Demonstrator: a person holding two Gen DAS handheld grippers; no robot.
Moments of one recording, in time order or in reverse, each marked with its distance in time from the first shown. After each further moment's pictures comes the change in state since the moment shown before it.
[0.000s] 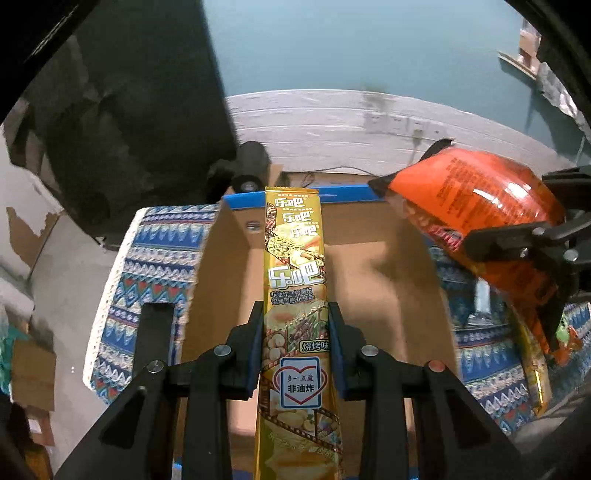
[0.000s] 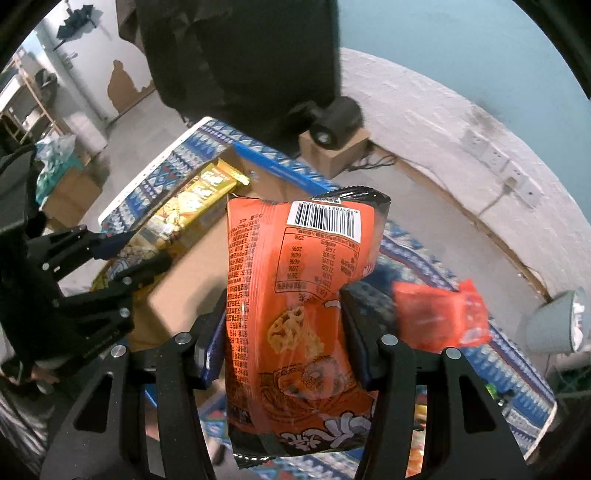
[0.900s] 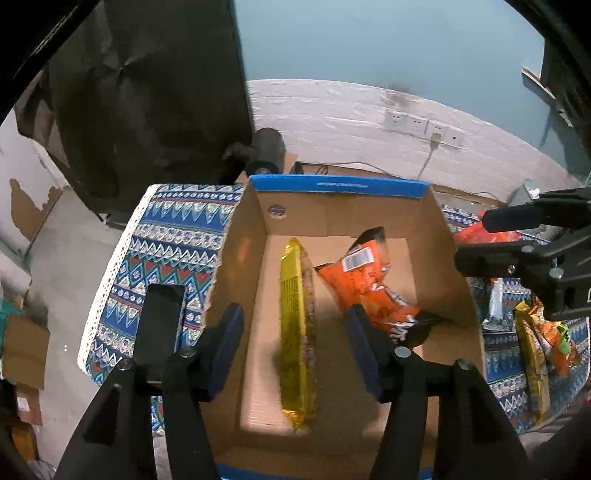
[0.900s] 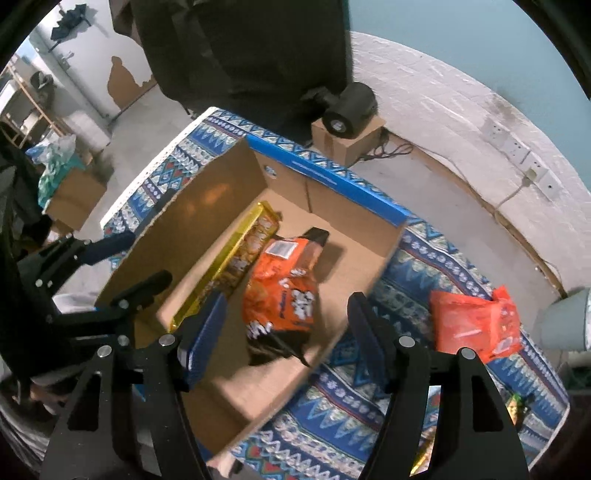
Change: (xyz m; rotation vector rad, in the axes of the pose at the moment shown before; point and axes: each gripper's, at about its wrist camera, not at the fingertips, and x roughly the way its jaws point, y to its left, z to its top) left arm 0.012 0.024 -0.007 -0.069 0.030 -0.013; right arm 0.021 0.007 0.008 0.022 0.033 0.010
